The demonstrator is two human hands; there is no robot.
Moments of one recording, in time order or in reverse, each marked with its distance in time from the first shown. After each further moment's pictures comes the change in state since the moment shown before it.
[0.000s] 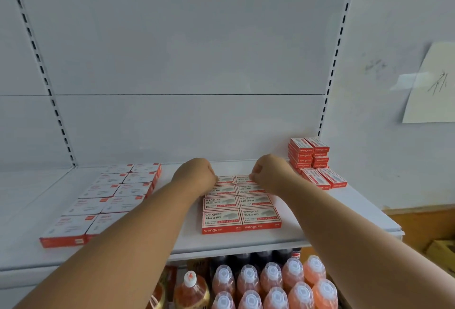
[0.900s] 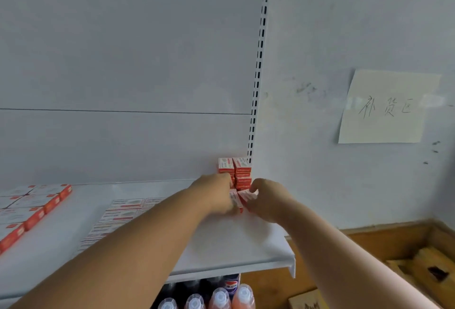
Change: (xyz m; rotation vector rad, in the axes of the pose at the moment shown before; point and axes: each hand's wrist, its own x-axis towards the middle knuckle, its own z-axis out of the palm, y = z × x) left_hand -0.020 0.208 0.067 0.150 -0.174 0.354; right_hand -0.024 0.161 -0.085 -0.087 0.017 -0.002
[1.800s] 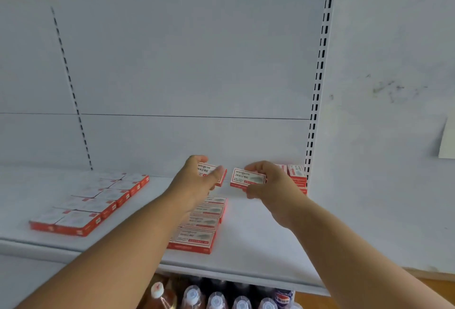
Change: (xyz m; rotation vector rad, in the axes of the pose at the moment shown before) left_hand -0.075 -0.070 -0.040 -0.760 0.501 -0.472; right_hand 0.023 -0.069 0.018 1.006 -0.193 -0.230
